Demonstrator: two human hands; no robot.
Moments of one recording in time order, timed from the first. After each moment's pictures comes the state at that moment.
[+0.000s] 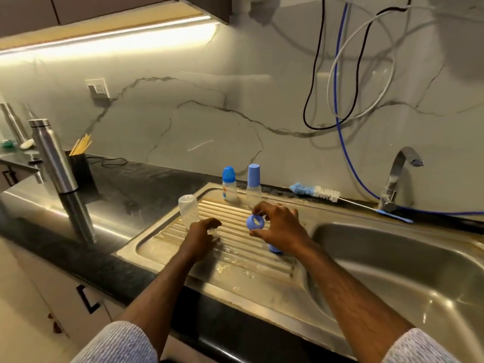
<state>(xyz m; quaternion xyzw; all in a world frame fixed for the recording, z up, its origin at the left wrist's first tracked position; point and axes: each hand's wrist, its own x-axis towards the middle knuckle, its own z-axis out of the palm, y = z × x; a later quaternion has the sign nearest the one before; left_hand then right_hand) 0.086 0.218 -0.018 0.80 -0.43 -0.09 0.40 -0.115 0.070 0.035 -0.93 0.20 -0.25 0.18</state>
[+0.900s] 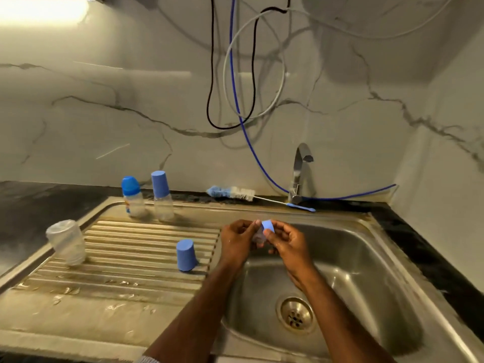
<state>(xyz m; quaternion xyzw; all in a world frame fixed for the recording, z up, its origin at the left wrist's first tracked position) -0.157 0.026 -0.004 0.54 -0.37 -0.33 0.68 -0.276 -0.036 -0.031 -0.57 0.35 -0.48 0.57</state>
